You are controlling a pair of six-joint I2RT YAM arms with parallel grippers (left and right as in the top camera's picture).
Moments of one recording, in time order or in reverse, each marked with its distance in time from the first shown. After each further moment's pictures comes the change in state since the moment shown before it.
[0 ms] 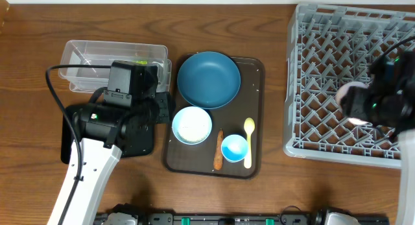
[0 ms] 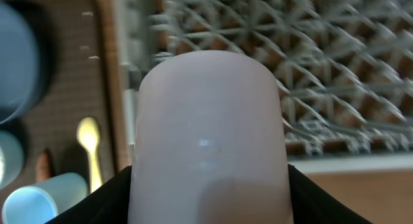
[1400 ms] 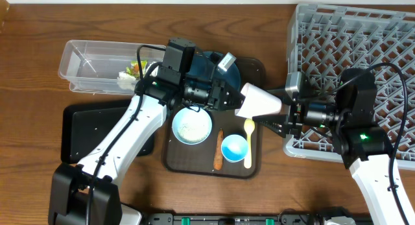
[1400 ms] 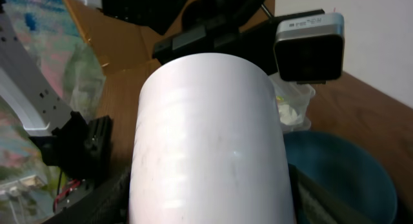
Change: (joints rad) left arm -0.176 0.380 -0.002 0.640 1.087 -0.270; right arm 0.329 -0.204 -0.591 1.009 -1.139 -0.387
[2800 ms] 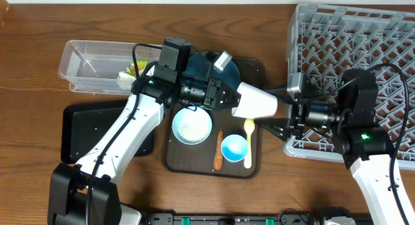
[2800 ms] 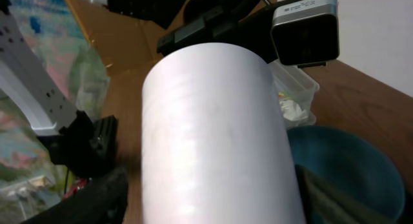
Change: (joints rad) left arm 0.027 0.000 0.000 -0.025 0.010 0.082; right arm -0.018 0.000 -0.003 -0.014 -0.025 -0.006
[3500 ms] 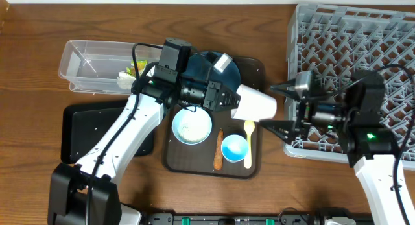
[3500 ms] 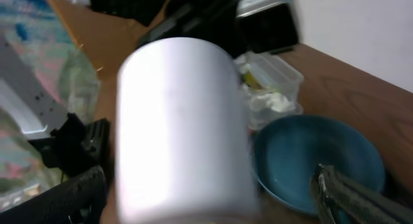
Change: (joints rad) left arm 0.000 0.000 0.000 -0.026 -0.001 0.077; right arm -0.056 0.000 0.000 -0.042 -0.015 -0.021
